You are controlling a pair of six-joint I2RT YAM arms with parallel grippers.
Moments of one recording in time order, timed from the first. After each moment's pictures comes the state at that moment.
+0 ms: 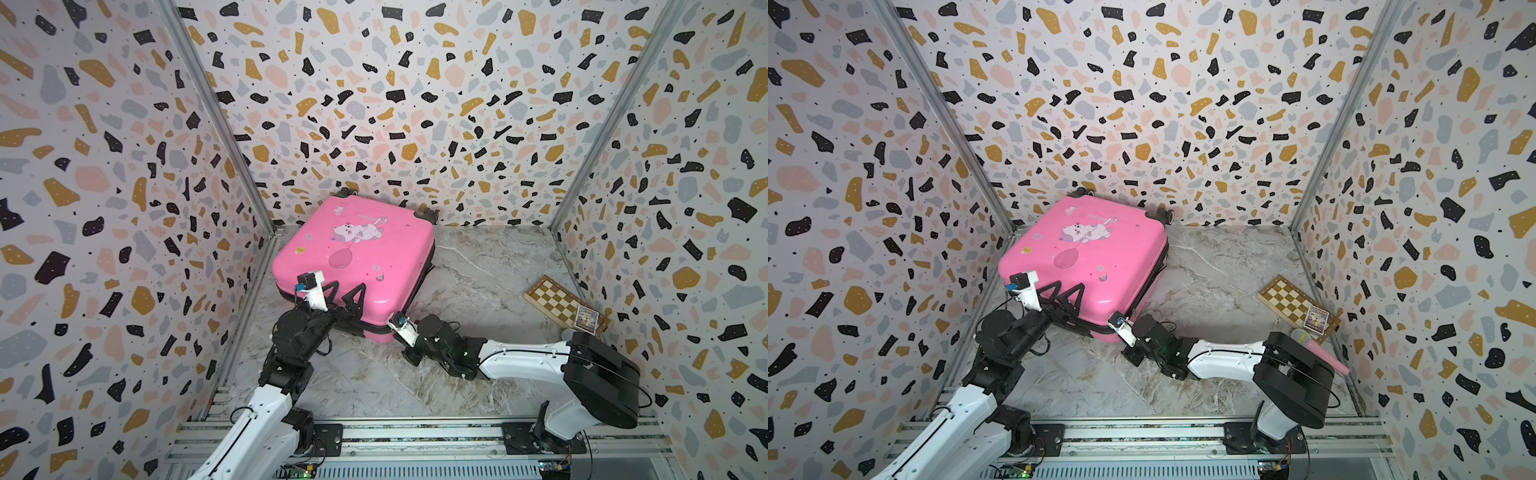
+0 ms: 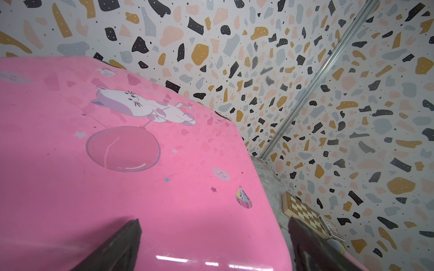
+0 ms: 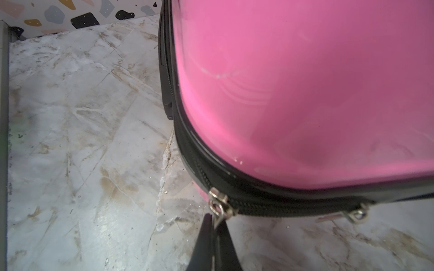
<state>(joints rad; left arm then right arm) -0.28 0.72 0.39 0.31 0.23 -0.48 1.09 1.56 0.76 0.25 0.05 -0.04</state>
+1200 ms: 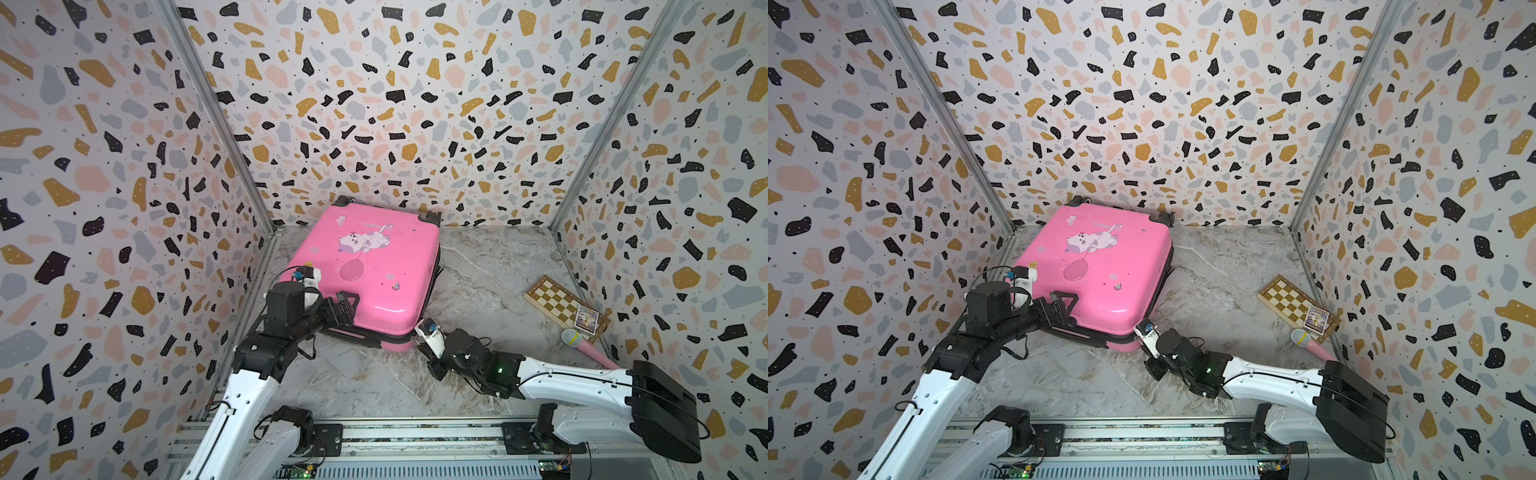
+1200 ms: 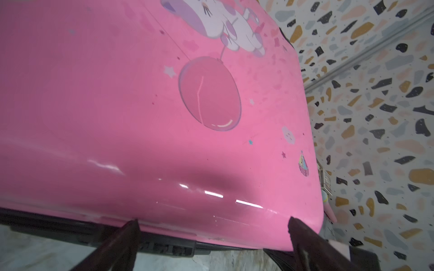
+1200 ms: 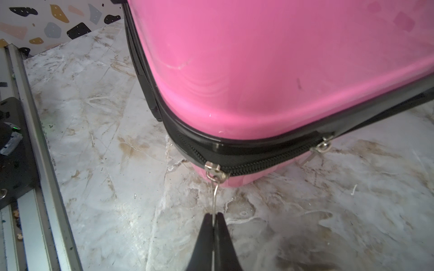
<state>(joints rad) -0.20 0.80 0.85 -0.64 0.38 -0.55 1.10 1.20 0.56 0.06 0.12 0.16</state>
